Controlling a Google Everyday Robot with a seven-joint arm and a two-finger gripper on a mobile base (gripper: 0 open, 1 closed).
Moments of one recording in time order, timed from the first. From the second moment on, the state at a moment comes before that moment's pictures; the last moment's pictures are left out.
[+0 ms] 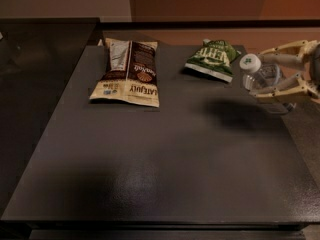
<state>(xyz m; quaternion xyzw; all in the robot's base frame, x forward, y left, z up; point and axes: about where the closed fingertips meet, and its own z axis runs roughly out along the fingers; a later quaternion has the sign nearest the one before) 0.459 -0.193 0.985 -0.63 0.61 0.09 0.48</state>
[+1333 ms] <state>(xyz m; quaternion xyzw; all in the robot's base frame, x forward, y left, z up) 0.428 -0.146 1.007 -0.60 0.60 0.17 0.50</state>
